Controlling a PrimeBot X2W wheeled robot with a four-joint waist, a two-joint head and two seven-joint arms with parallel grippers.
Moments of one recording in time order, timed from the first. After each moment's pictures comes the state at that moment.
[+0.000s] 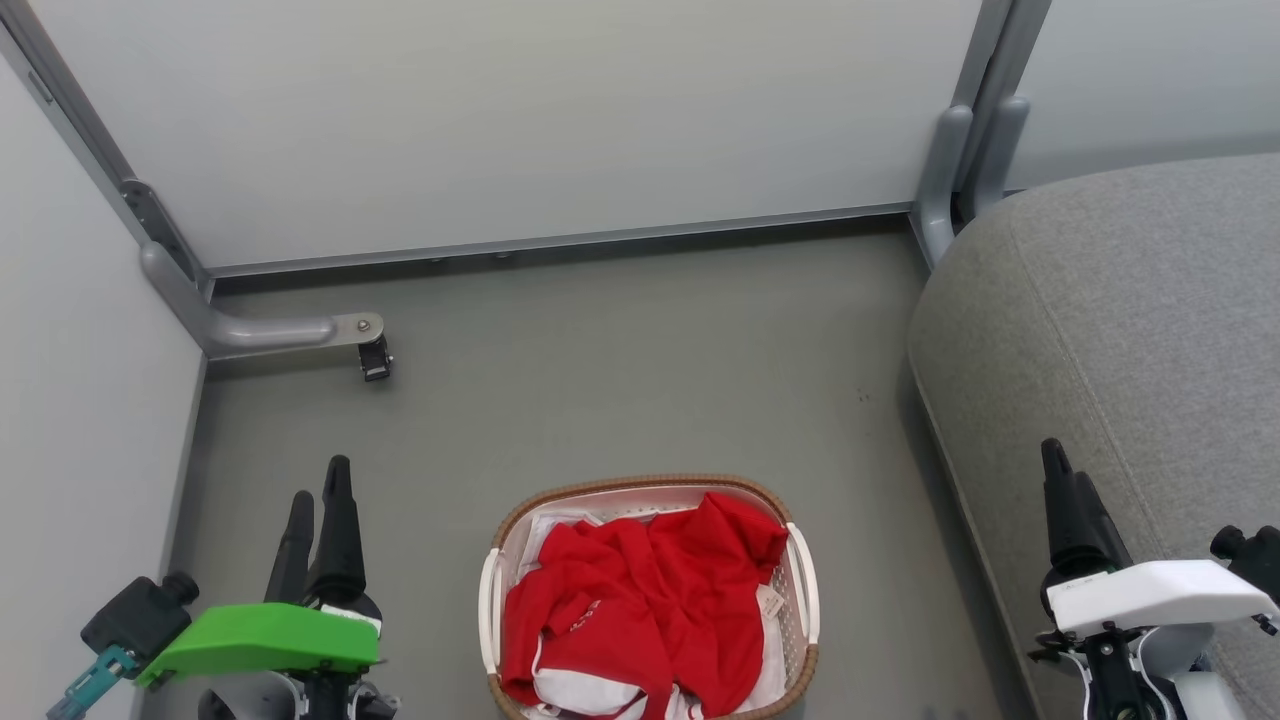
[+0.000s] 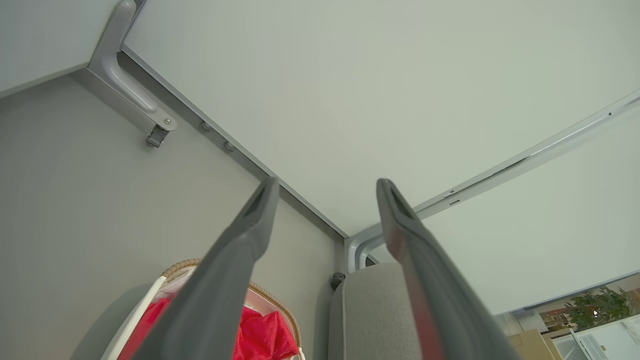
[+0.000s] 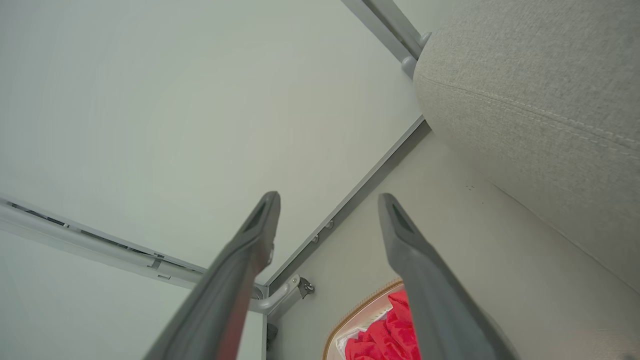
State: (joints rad) left arm -0.04 0.04 -0.03 0.16 -0.98 -0.10 -0.08; right arm -0.05 -0.04 -0.08 0.18 0.97 0.13 -0.08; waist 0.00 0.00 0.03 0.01
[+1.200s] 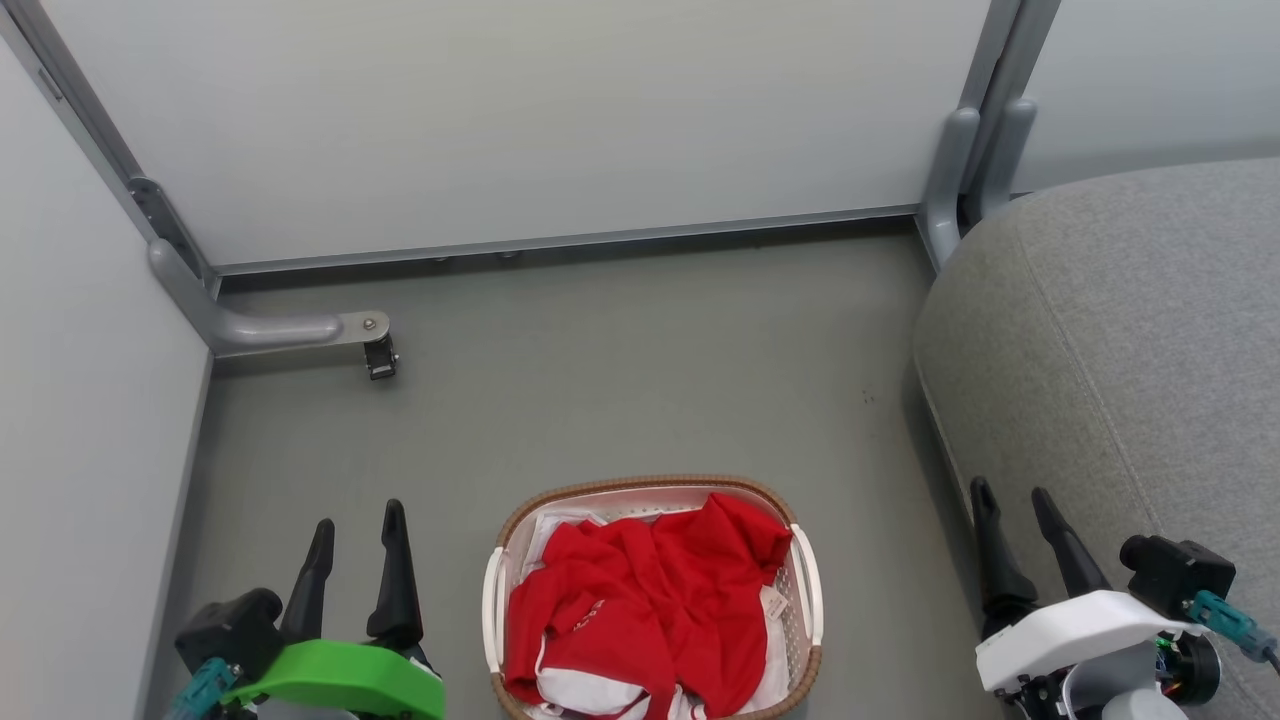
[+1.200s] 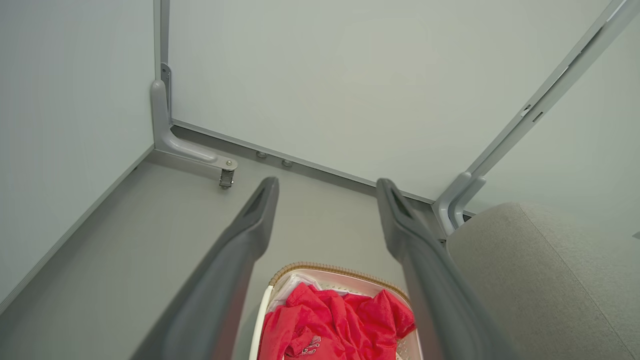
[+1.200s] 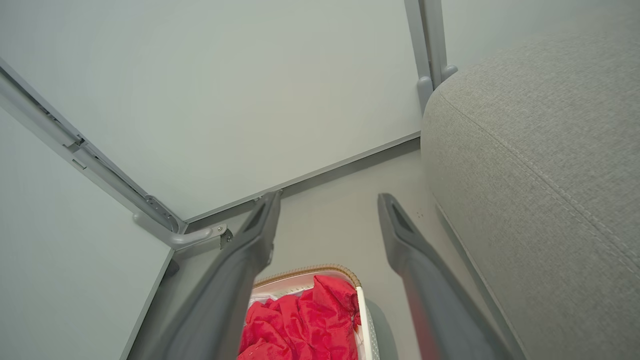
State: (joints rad) left arm 0.01 0.04 -0.10 0.20 -0.50 -0.05 -0.18; right arm -0.03 -0.04 0.01 0.23 0.49 0.13 -0.17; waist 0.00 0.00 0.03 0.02
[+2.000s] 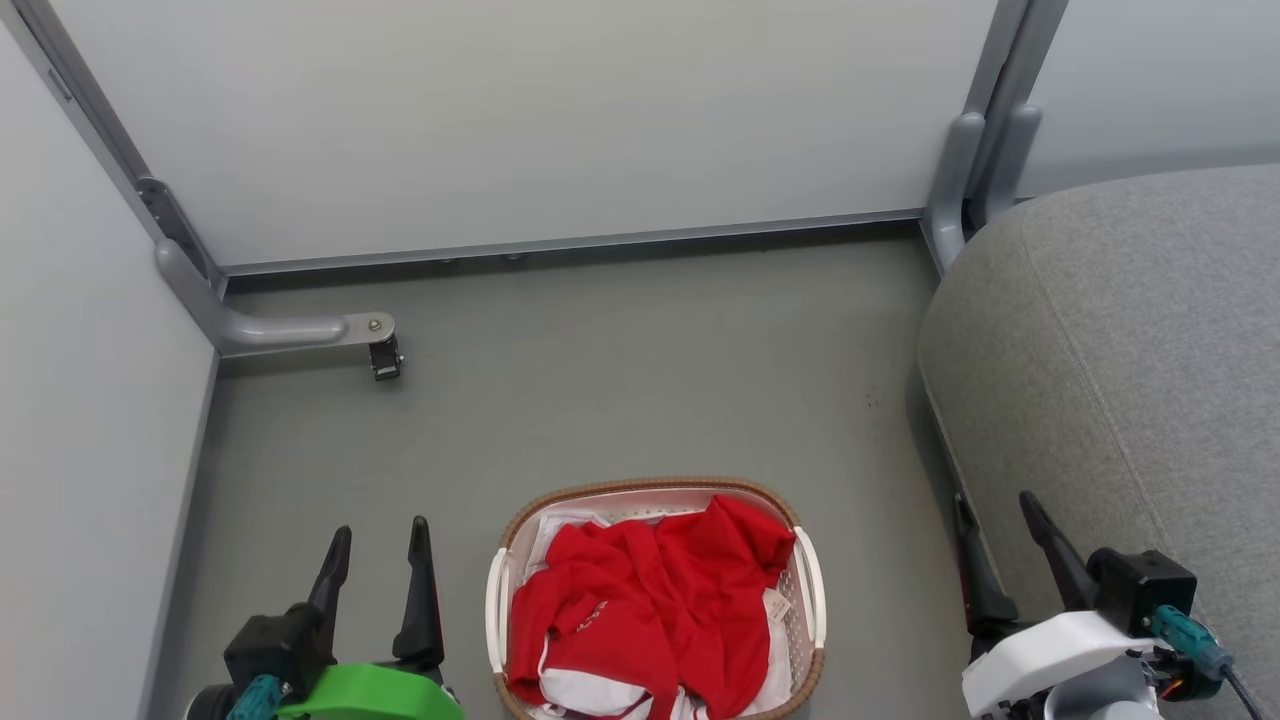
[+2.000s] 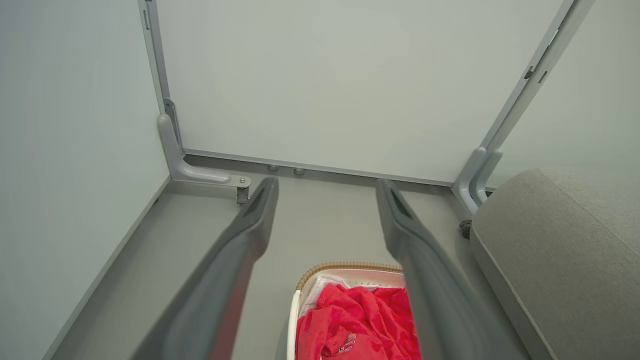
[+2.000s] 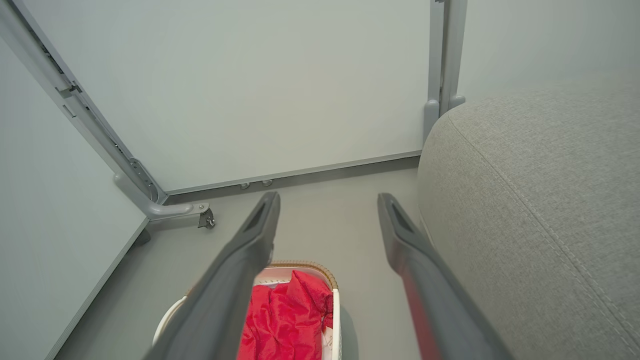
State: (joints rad) left arm 0.04 0.05 -0.13 0.21 -0.31 -0.04 -0.23; right arm -0.01 -0.05 0.03 0.23 0.29 0.13 -0.23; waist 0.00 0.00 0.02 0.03
